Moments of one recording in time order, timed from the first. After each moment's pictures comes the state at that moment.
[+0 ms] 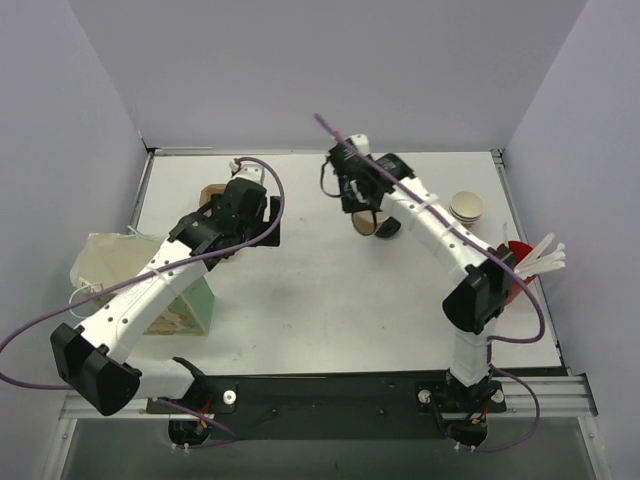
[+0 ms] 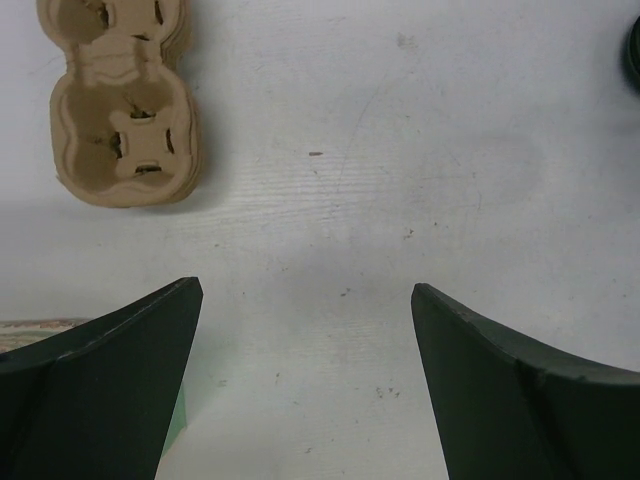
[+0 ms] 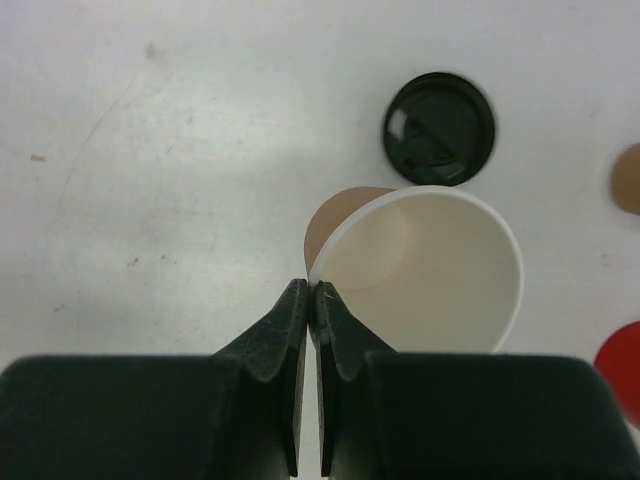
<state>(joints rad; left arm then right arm) -0.62 1.33 1.34 -0.80 -0.40 -0.39 0.63 1.84 1.94 -1.05 0.40 0.35</state>
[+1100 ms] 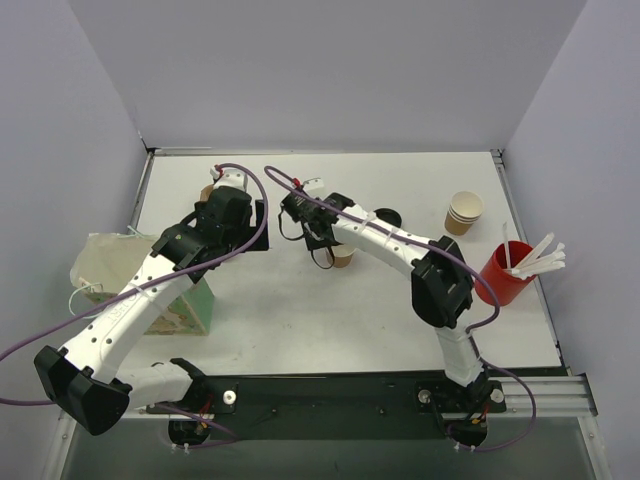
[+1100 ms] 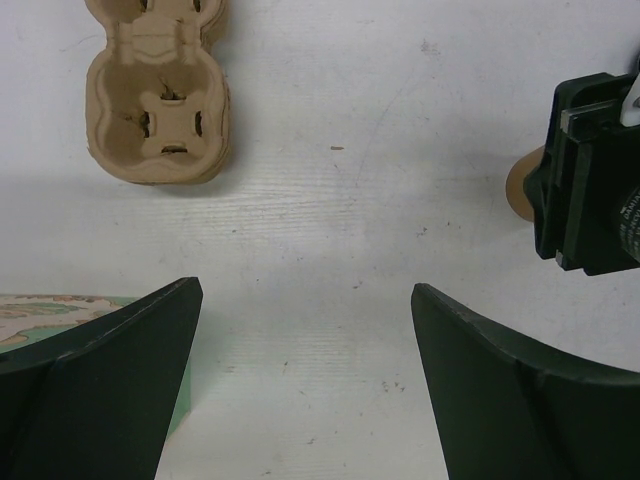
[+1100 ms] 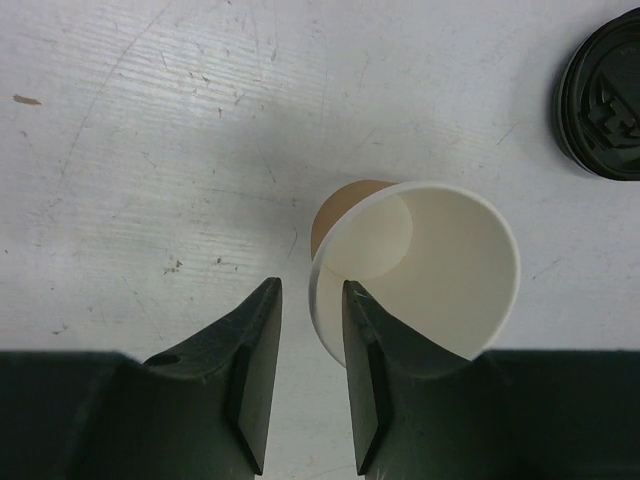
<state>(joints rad) -0.59 1.20 1.25 -0.81 -0.42 -0.44 0.85 2.07 1.78 -0.85 0.45 0.48</state>
